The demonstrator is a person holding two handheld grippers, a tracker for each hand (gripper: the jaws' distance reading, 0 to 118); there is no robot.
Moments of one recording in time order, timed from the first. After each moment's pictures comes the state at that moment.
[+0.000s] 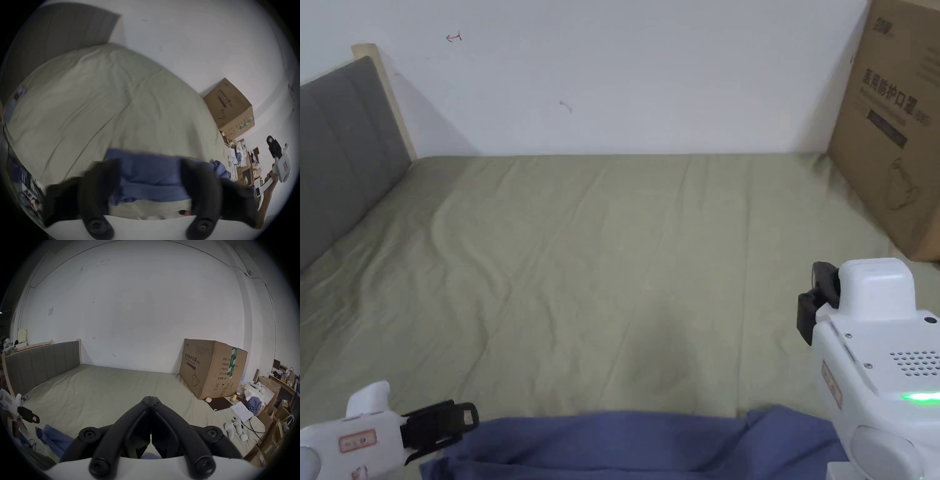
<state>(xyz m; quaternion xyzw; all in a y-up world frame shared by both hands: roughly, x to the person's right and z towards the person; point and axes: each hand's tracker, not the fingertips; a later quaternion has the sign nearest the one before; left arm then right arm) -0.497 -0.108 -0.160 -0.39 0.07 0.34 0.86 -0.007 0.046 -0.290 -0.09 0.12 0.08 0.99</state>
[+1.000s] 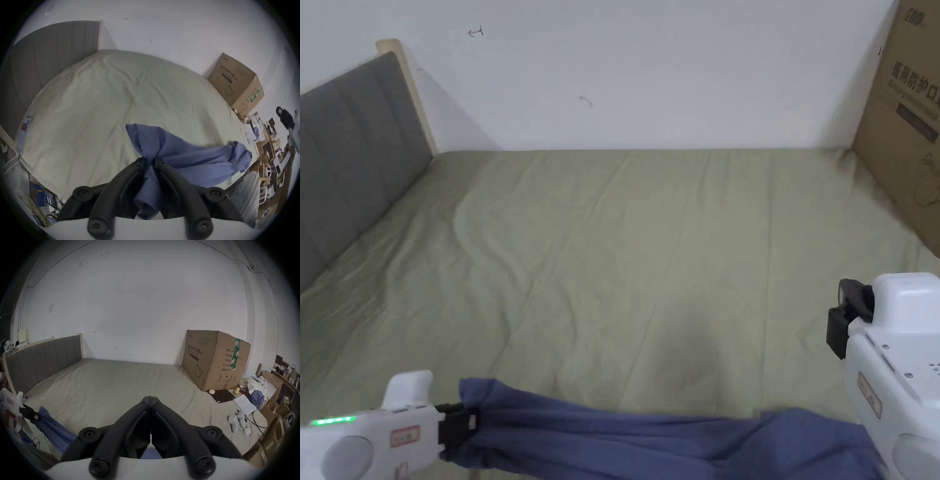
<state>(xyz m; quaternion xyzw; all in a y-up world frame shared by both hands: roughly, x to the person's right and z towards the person) -0.494 -0.079 -0.164 -0.41 0.07 0.19 0.89 -0.001 0.037 -0.292 -0.13 0.12 0.07 0.98</state>
